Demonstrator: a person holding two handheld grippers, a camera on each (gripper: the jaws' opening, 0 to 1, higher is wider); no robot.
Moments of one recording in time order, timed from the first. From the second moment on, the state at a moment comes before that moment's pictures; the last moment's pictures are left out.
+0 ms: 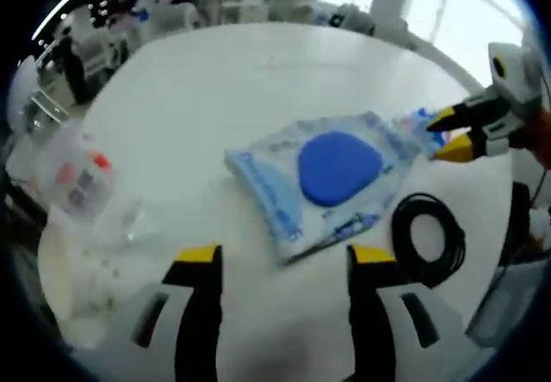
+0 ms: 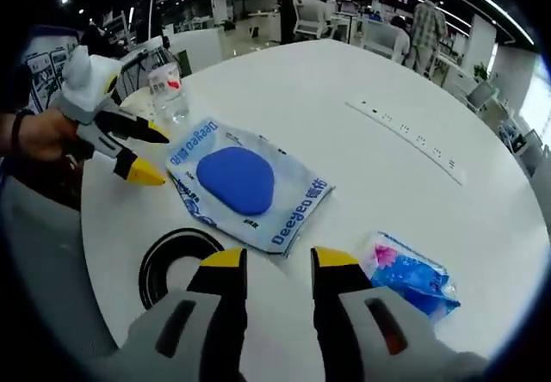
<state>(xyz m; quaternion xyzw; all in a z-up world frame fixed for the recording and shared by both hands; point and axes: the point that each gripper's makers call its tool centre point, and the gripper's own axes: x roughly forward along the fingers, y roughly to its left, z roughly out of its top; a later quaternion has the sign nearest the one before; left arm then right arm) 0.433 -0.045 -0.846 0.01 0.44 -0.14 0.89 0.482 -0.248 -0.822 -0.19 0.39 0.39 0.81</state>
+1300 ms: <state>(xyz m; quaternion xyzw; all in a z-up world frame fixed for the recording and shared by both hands) 0.321 -0.034 -0.806 0.05 0.40 -0.19 0.90 0.389 -0.223 -0.842 -0.15 0.40 0.40 0.81</state>
